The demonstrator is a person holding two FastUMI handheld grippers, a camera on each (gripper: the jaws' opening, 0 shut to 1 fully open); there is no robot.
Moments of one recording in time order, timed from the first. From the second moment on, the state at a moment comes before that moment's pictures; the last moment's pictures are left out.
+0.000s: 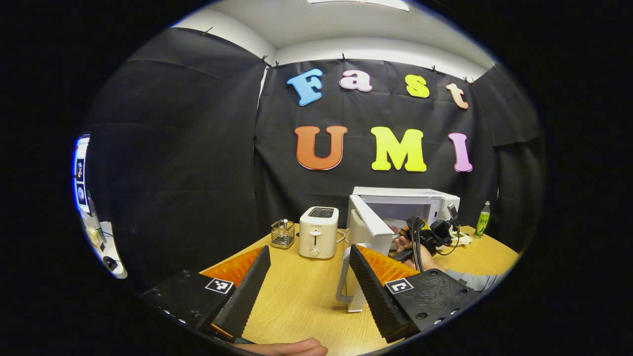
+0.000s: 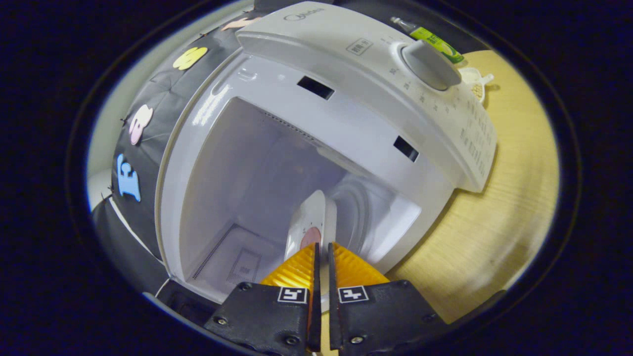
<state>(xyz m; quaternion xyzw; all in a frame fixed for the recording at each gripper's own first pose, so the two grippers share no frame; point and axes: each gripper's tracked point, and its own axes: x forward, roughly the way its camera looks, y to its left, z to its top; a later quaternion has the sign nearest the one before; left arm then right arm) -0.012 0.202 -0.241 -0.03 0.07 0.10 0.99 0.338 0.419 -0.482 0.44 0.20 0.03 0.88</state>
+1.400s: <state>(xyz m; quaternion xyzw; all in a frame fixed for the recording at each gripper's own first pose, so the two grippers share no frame) 0.029 0.230 -0.292 -0.01 0.08 0.07 0.99 0.124 0.290 -0.288 -0.03 0.06 0.23 0.97</state>
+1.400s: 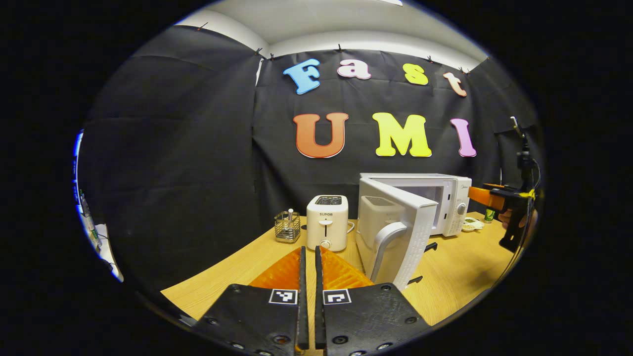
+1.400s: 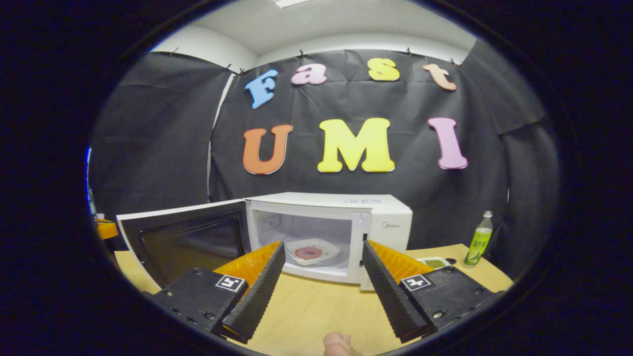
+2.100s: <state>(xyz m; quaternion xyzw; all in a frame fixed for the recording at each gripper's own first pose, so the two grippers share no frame) 0.064 0.157 -0.324 -0.03 0.08 -0.04 1.00 0.056 0.153 -0.198 -0.05 0.06 0.17 0.98</state>
